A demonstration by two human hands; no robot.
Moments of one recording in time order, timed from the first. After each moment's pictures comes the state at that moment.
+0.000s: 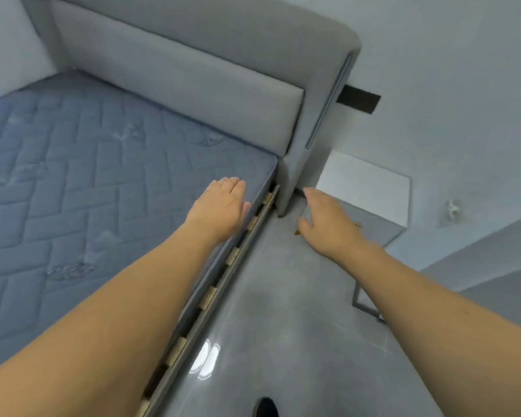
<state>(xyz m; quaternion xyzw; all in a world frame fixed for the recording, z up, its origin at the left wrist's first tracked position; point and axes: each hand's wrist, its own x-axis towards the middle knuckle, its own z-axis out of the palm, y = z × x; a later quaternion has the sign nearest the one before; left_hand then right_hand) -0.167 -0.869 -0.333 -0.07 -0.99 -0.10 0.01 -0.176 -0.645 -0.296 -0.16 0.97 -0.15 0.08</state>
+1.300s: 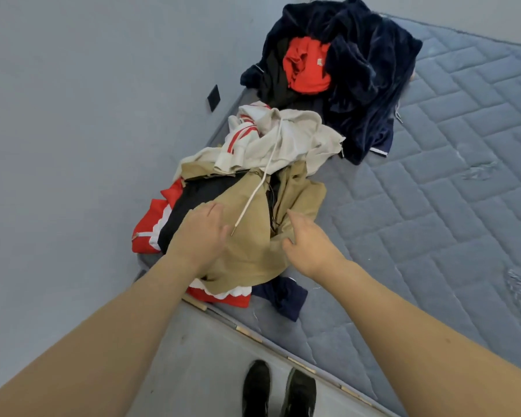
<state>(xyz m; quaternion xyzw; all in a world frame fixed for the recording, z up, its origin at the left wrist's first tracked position) 0.658 -1.258 -0.540 0.74 -0.65 -0.18 0.03 0.436 -1.292 -0.525 -0.73 0.56 0.00 0.40</state>
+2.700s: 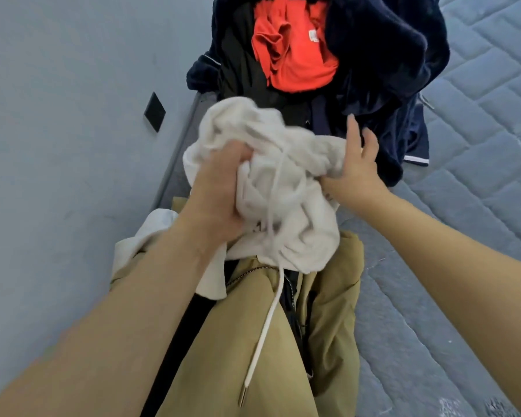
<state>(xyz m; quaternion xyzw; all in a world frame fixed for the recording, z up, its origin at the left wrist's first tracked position) 0.663 -1.575 -0.615 0.47 -0.21 -0.72 0.47 0.455 -1.607 -0.665 -0.60 0.70 -0.18 0.34</state>
